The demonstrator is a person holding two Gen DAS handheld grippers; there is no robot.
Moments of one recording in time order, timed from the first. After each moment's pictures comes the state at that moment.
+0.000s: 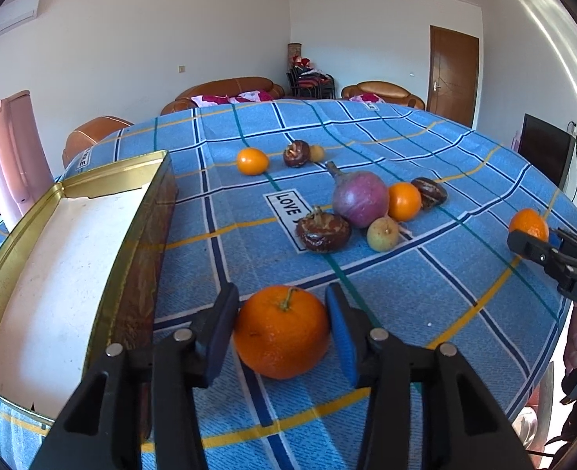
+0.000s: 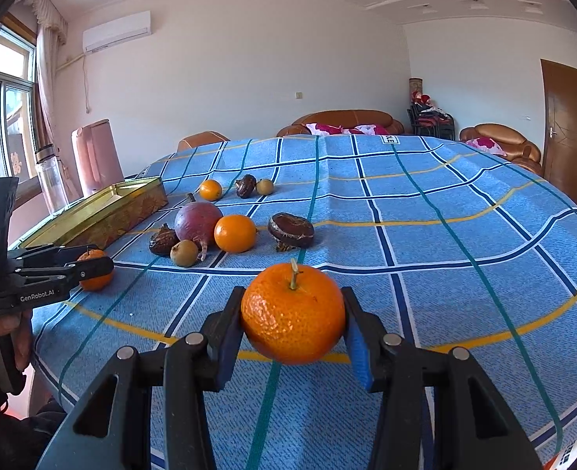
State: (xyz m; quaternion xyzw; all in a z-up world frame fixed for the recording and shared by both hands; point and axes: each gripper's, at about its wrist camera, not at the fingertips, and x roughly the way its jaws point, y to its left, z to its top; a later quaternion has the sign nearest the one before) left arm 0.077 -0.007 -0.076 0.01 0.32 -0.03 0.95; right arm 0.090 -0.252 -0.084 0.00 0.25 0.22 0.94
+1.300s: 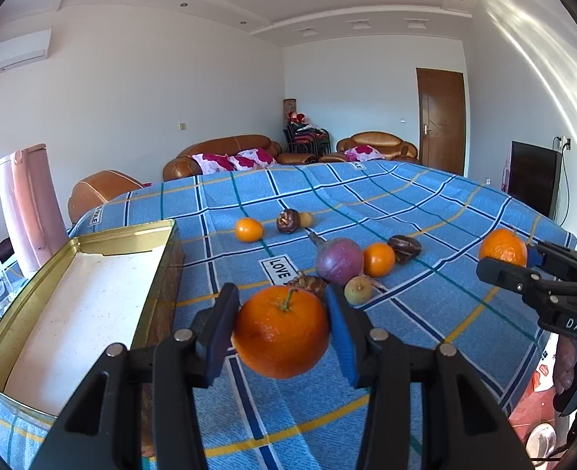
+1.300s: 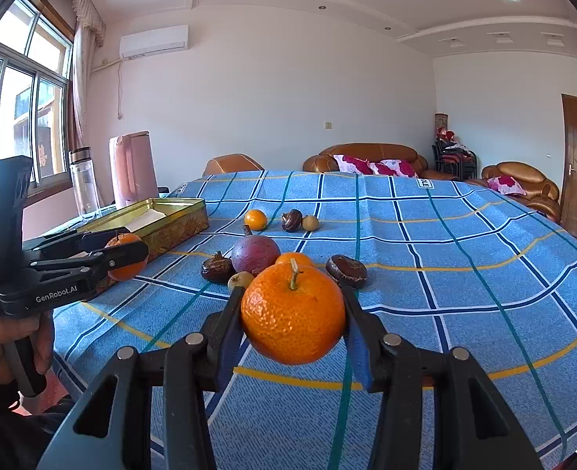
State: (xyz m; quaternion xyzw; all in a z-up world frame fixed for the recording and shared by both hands) left arm 0.045 -0.017 -0.044 0.03 0.20 -0.03 0.98; right arm 0.064 -0.220 -0.062 -0.02 0.18 0.26 0.95
